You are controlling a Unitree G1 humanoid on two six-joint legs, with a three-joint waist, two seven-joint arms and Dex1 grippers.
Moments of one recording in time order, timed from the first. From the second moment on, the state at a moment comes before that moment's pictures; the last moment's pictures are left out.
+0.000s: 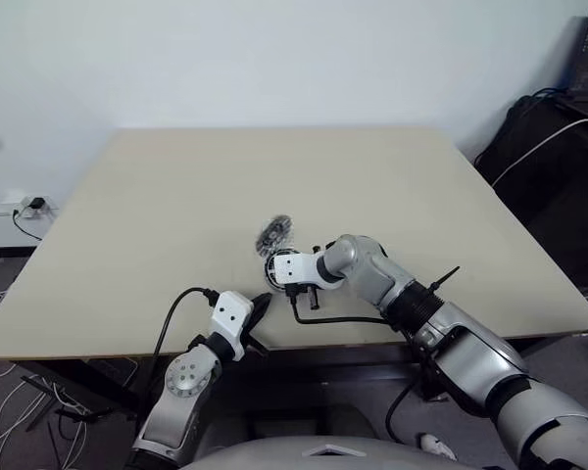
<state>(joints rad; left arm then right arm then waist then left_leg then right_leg) 0.21 0.18 -0.26 -0.02 -0.05 -0.10 -0.41 -0.73 -0.34 0.73 0.42 -0.34 0.35 1.04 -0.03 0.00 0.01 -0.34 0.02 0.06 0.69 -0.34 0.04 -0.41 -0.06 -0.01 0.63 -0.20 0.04</state>
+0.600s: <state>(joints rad) 0.21 0.16 -0.26 -0.01 -0.04 -0.10 -0.39 -0.39 -0.28 0.47 -0.05 -0.28 0.86 0.83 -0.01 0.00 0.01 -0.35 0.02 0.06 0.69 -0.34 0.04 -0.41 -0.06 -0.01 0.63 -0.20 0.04</state>
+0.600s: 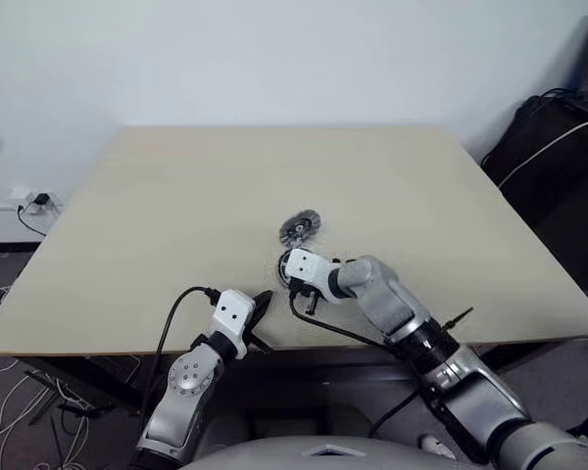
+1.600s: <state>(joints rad) 0.21 0.15 -0.27 0.00 -0.04 -0.10 -0.39 -0.43 0.16 -0.02 -0.03 0.00 1.39 0.26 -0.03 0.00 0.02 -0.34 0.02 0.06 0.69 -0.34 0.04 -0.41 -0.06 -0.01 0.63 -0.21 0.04</state>
